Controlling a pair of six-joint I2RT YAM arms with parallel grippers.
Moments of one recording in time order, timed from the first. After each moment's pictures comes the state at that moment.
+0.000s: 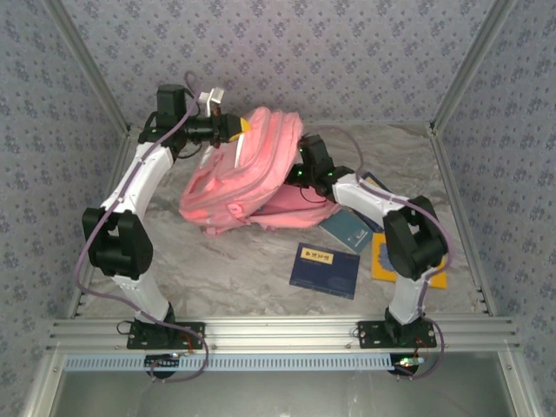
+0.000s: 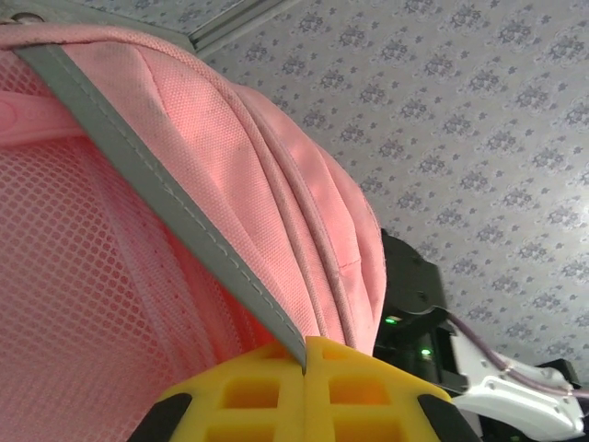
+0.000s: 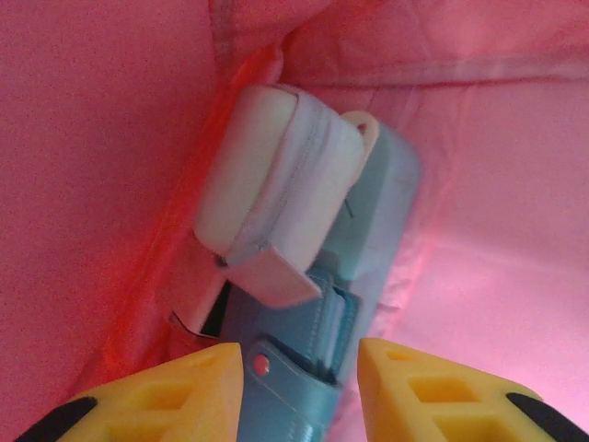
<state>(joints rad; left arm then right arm) -0.19 1.77 1.67 -0.32 1.11 -0.72 0.55 1.88 1.37 -0.08 -0.29 0.67</state>
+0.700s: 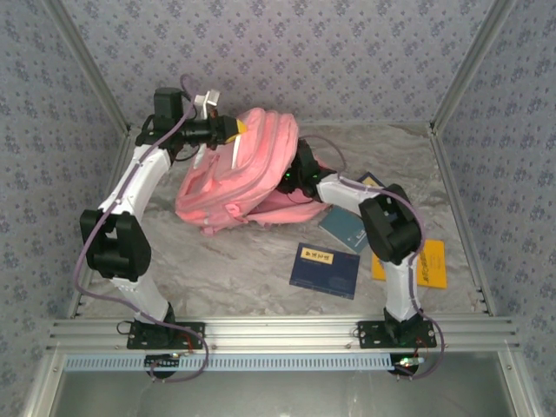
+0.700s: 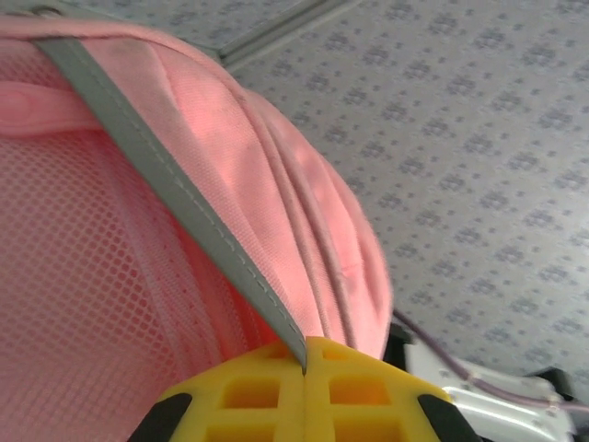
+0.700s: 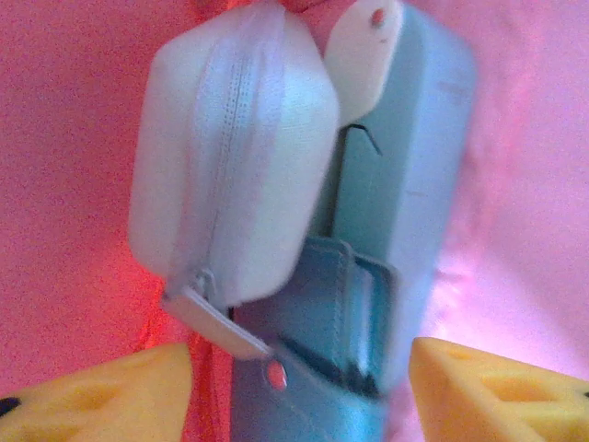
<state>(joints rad) -0.17 1.75 1.64 -0.37 1.03 -0.69 0.56 1.99 1.38 0.04 -0.42 0.82</state>
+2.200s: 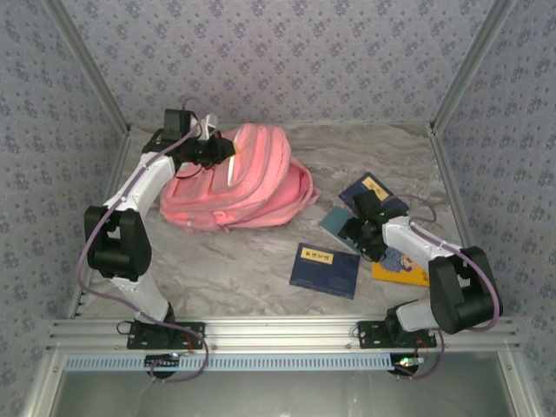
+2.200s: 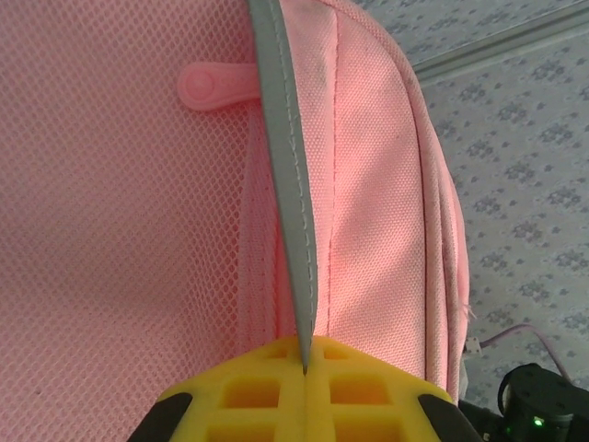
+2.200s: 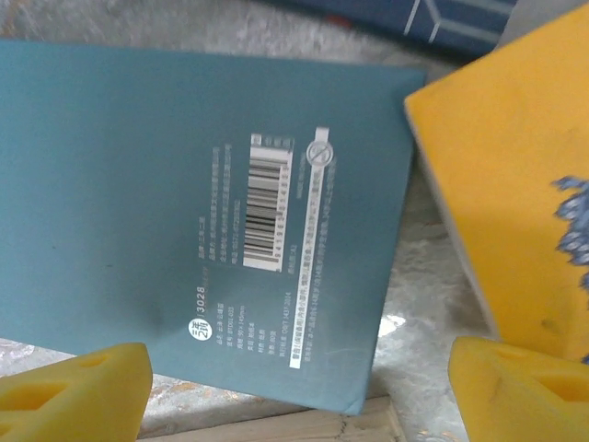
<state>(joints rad) -0.18 1.76 1.50 -0.48 0.70 -0.57 0.31 1.38 0.71 -0.60 0.02 0.94</state>
